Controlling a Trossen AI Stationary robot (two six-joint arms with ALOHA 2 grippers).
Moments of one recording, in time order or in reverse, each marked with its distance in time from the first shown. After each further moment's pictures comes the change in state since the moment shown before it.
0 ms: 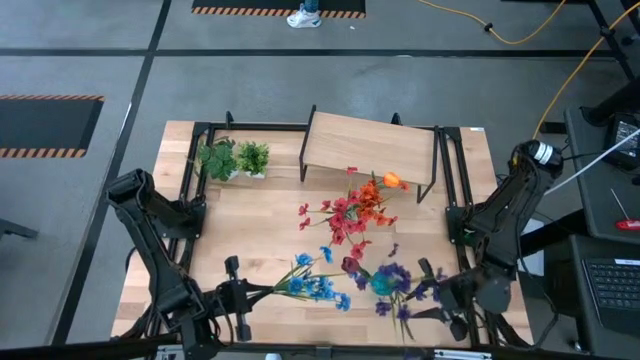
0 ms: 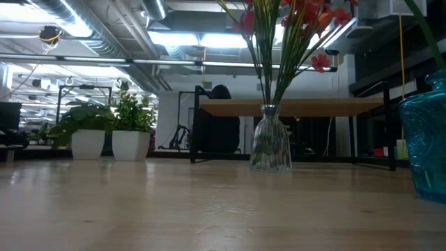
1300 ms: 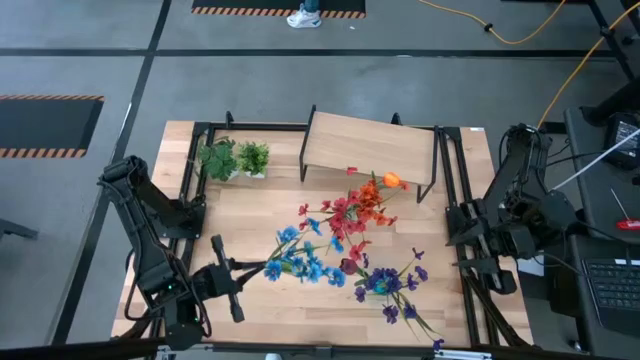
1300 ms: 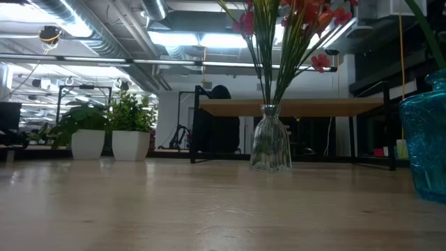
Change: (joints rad) left arm 0.003 -0.144 0.000 -0.007 -0.233 0.225; right arm 0.086 -0.478 0.039 0.150 0.203 -0.566
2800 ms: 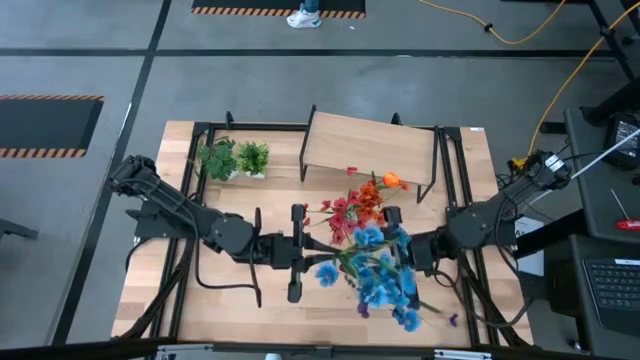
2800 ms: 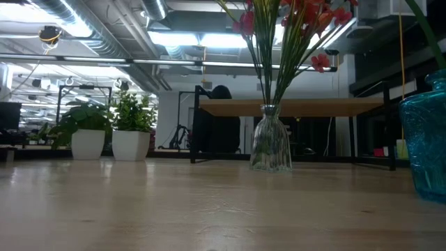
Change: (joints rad) left arm 0.502 0.045 0.000 1.127 0.846 1.078; right arm -0.571 0.576 0.357 0.073 -0.474 -0.004
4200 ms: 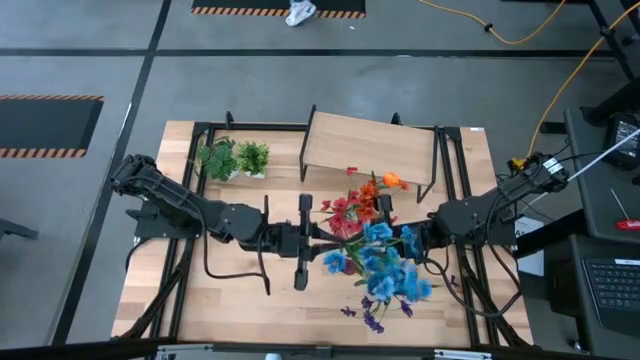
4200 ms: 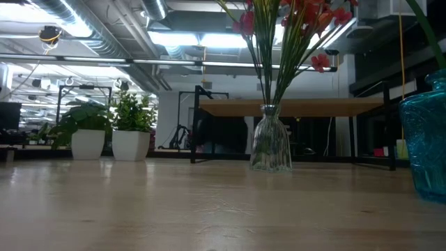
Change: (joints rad) left arm 0.079 0.000 0.000 -0.011 0.095 0.020; right arm -0.087 0.051 0.081 0.020 -0.078 0.003
